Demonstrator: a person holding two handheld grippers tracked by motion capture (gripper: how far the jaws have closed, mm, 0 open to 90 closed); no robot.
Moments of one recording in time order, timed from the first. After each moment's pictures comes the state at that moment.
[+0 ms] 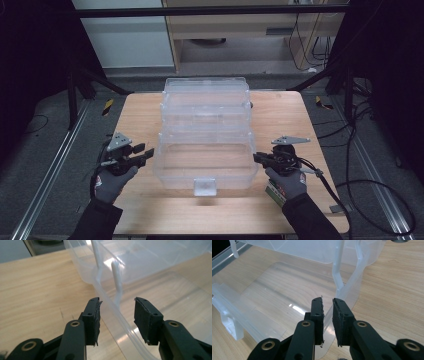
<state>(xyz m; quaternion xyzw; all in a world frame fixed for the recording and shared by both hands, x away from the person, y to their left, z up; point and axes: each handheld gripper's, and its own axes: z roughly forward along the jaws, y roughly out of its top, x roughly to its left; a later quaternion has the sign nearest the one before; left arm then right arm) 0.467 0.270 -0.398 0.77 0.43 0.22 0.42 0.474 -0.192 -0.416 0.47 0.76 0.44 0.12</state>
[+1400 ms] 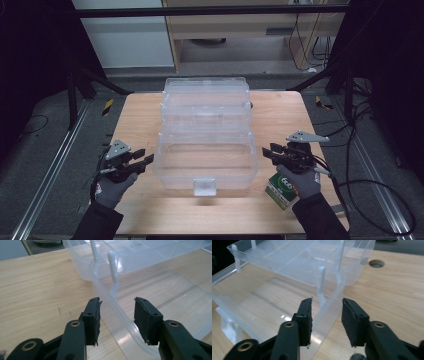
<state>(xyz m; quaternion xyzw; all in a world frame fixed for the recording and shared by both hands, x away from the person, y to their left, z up) 0.459 0.279 -0.406 0.76 0.43 0.22 0.44 0.462 -0.218 -0.387 0.45 0.74 0.46 0.18</state>
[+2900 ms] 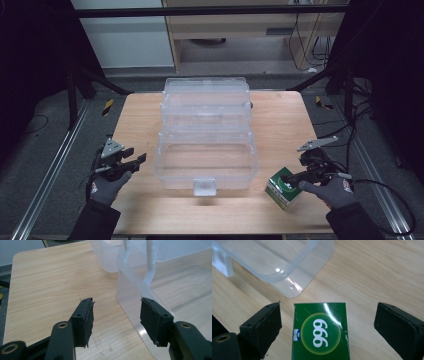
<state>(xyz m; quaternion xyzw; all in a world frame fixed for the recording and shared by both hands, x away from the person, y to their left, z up) 0.469 0.298 -0.419 0.75 0.46 0.24 0.41 0.438 -0.253 -0.376 0.45 0.84 0.29 0.11</state>
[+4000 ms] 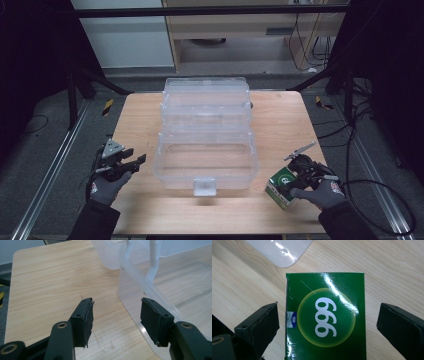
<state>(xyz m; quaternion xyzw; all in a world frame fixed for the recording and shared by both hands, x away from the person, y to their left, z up) 0.469 0.300 -0.422 0.75 0.46 0.24 0.40 0.446 -0.236 -0.410 0.46 0.87 0.19 0.07</state>
